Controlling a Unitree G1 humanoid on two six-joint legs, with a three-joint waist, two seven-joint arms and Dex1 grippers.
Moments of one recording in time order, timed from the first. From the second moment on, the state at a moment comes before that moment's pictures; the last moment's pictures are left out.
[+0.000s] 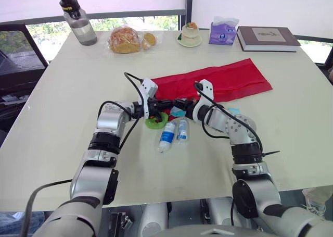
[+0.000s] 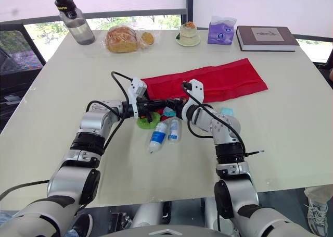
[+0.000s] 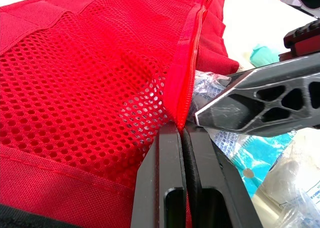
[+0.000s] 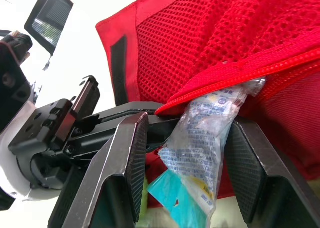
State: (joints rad) left arm -0.74 0.42 -0.02 0.56 -0.25 0.41 -1.07; right arm -0.69 0.11 -0.08 0.15 0.70 1.00 -0.02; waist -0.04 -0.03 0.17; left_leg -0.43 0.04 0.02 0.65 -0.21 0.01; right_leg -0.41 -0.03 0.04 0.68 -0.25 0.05
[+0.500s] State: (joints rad) left arm -0.75 0.42 -0.02 0.58 -0.25 0.41 -1.08; right arm -0.61 -0.14 0.06 -0.09 0.60 1.02 0.18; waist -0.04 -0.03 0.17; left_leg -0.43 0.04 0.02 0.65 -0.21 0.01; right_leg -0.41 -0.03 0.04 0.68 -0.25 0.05
